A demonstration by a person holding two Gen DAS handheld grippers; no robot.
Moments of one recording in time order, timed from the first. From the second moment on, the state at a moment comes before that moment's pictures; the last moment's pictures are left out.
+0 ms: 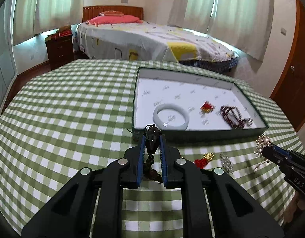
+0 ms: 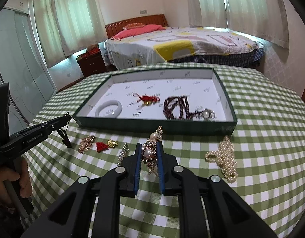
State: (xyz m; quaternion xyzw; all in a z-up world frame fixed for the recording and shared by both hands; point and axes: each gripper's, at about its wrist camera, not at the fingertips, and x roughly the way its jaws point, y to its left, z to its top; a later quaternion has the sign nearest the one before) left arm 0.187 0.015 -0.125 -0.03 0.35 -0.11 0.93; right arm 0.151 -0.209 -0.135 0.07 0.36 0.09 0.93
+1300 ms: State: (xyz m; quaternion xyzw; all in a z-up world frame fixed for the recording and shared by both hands) left arm 0.320 -0.043 -0.079 -0.05 0.27 -0.12 0.95; right arm 0.269 -0.261 -0.068 0.03 0.22 0.06 0.97
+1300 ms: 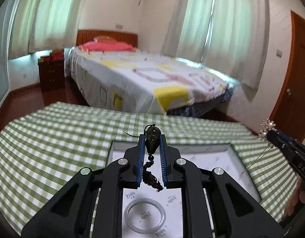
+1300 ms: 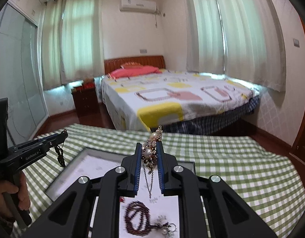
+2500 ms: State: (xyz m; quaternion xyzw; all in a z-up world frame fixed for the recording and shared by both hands) left arm 0.356 -0.049 -0.150 -0.03 0.39 -0.12 0.91; right arm 0.304 -0.277 -0.152 0.05 0.37 0.04 0.93
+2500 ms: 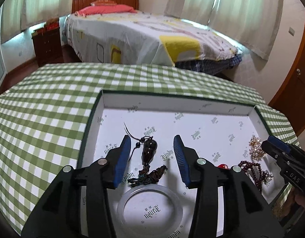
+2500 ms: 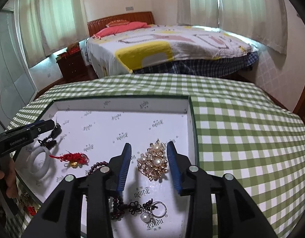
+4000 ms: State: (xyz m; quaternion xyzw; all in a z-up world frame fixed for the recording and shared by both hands) left arm 0.207 -0.020 -0.173 -0.03 0.43 -0.11 0.90; right arm 0.163 -0.231 -0.145 0.06 0.34 0.05 0.94
